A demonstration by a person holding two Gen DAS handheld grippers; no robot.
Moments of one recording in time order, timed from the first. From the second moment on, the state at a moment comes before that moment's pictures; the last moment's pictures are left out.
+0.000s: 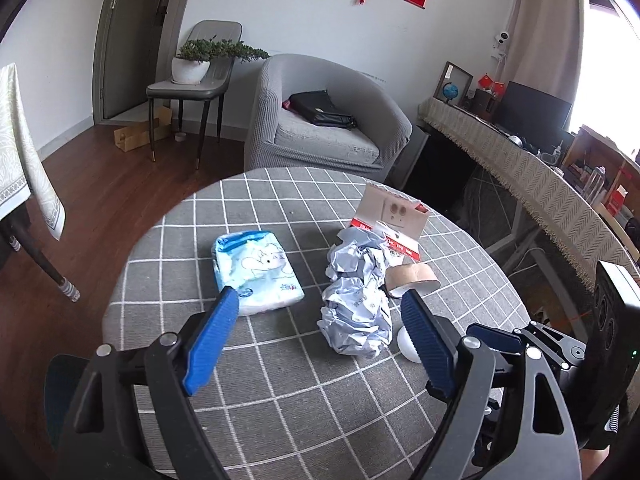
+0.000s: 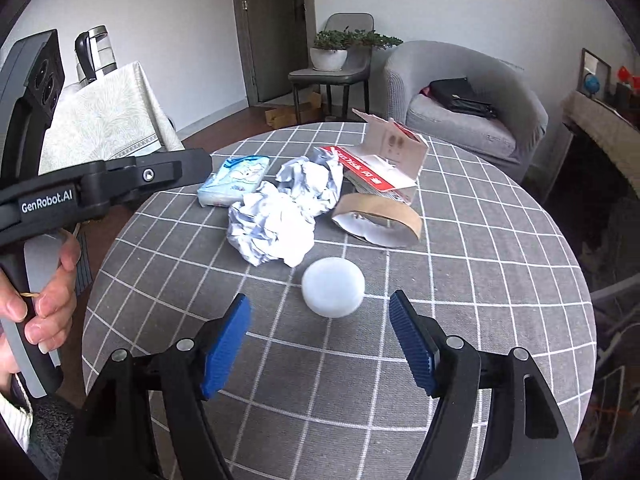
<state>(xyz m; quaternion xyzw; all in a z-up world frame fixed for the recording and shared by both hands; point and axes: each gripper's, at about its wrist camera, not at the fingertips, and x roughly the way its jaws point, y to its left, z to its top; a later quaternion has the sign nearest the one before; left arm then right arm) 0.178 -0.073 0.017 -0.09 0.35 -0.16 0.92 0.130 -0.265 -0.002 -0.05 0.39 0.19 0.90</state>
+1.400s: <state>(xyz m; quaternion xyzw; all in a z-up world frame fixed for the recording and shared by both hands) 0.176 -0.065 -0.009 -0.13 0.39 -0.22 0.89 0.153 -0.269 -0.015 -0.06 0.43 0.19 0.88</state>
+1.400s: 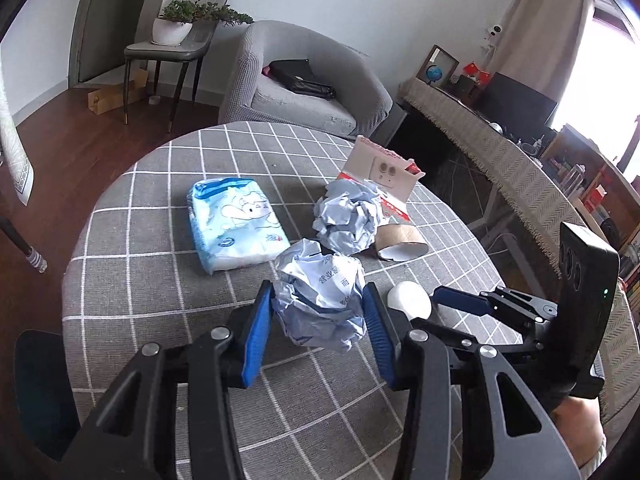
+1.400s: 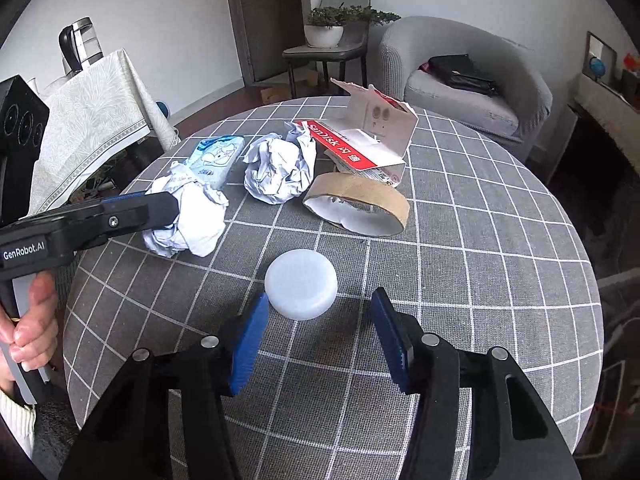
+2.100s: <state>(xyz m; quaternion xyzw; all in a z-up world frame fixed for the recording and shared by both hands) 0.144 0.039 0.025 -0.14 0.34 -0.17 0.91 0.147 -0.183 0.026 -0.05 0.37 0.27 0.89</state>
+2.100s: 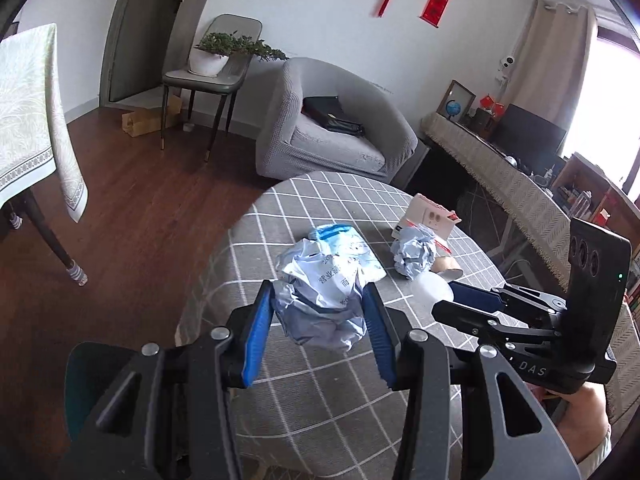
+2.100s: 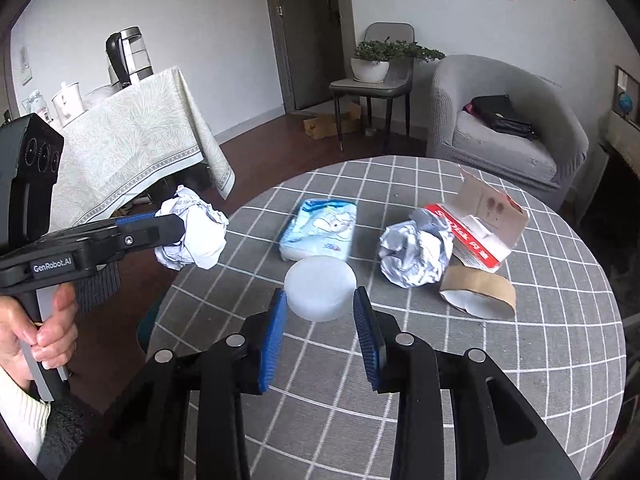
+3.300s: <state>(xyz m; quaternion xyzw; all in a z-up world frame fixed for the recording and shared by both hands) 0.134 0.214 -0.093 -0.05 0.49 0.00 0.87 0.151 0.022 0.005 -0.05 0.39 0.40 0.83</state>
